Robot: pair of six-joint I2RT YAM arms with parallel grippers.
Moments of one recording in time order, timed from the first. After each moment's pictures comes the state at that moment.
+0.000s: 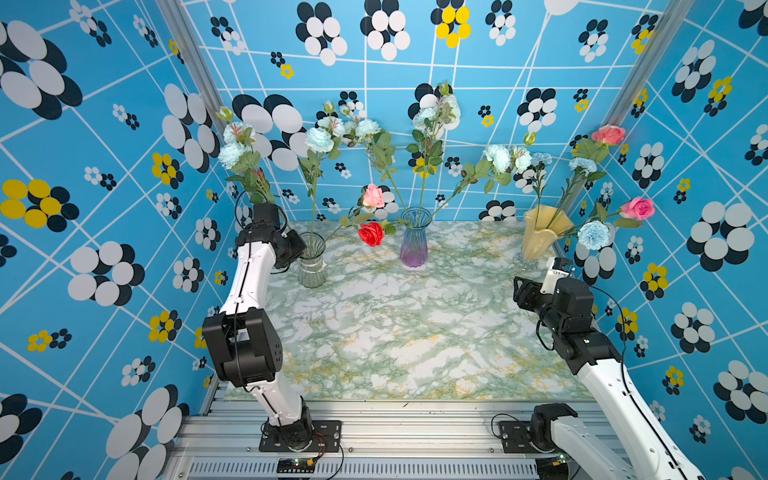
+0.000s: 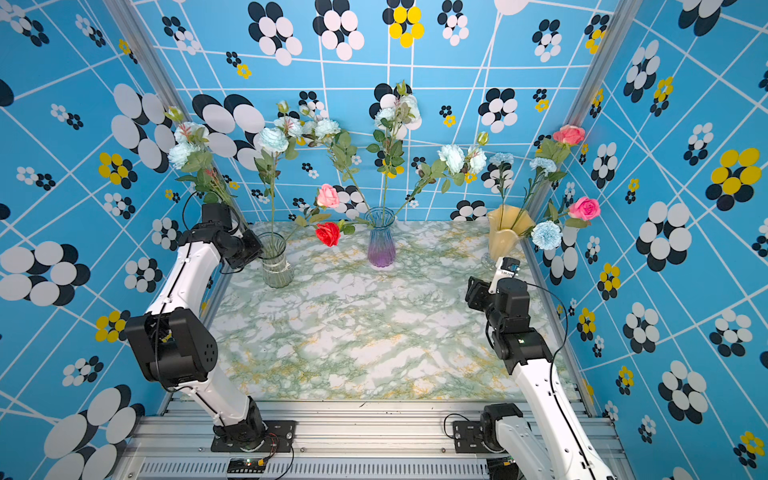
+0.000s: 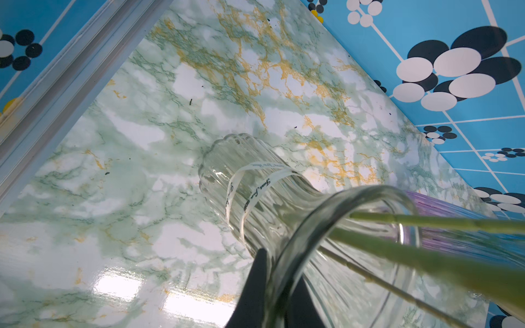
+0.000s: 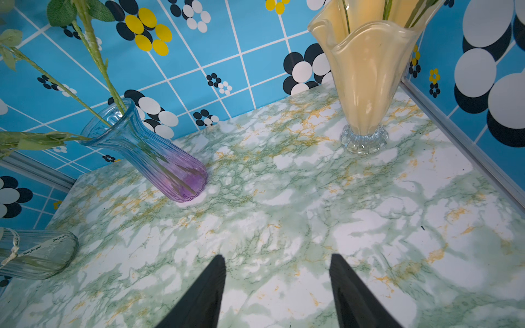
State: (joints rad) left arm 0.19 1.72 1.61 -0.84 0.22 -0.51; right arm 0.10 0.84 0.71 -0.28 0.07 0.35
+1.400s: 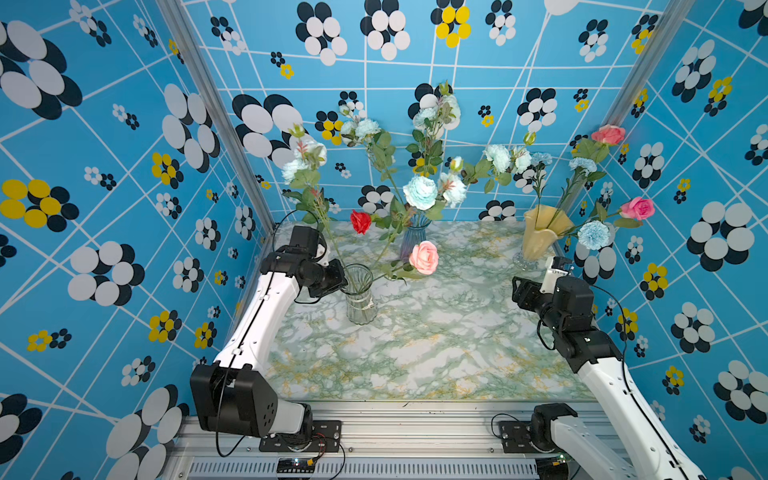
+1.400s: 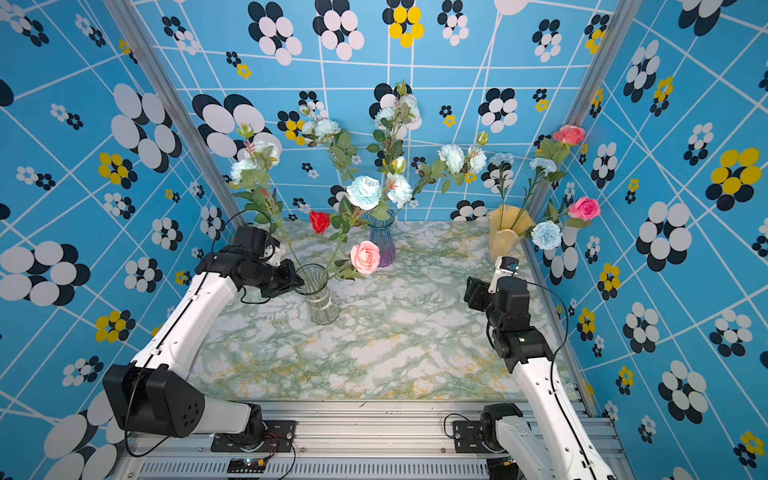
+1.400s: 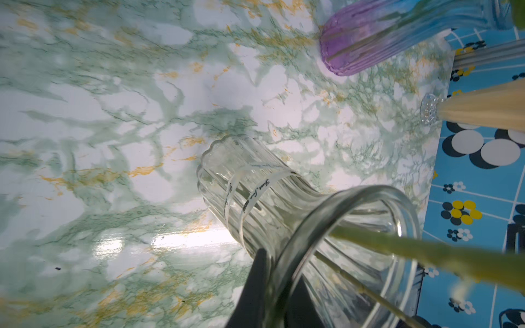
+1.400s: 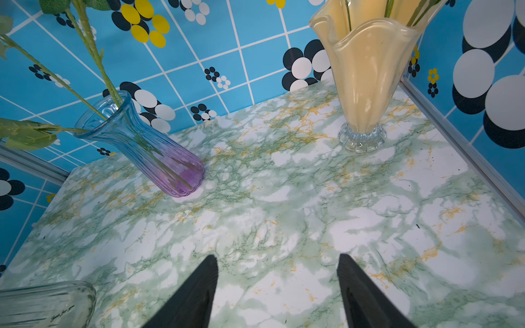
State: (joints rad) left arm -0.15 1.42 1.36 -0.99 0.38 -0.49; right arm 0.10 0.85 0.73 -0.31 0.07 0.33
